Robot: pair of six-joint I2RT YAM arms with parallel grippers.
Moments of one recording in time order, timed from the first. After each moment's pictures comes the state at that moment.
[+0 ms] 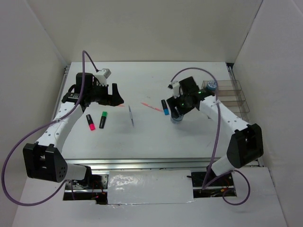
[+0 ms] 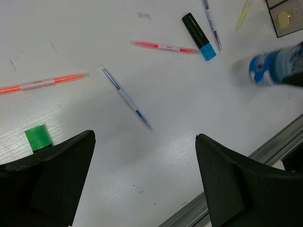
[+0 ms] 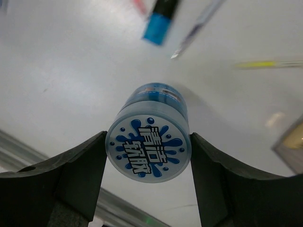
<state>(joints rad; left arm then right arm) -0.12 1.35 1.17 -0.51 0.48 -0.11 0.45 1.50 1.20 -0.75 -0.15 -0.10</state>
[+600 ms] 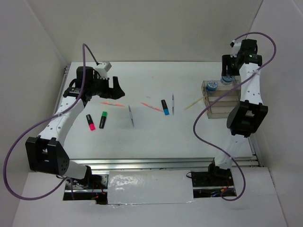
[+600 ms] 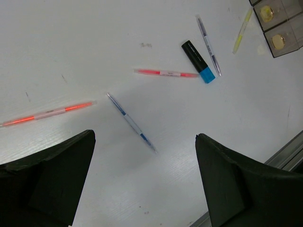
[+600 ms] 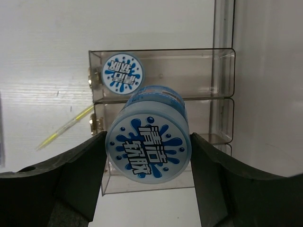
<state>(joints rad) -0.12 1.42 1.26 -0.47 0.48 -0.11 -0.25 1.94 2.05 -0.91 -0.09 -0.23</state>
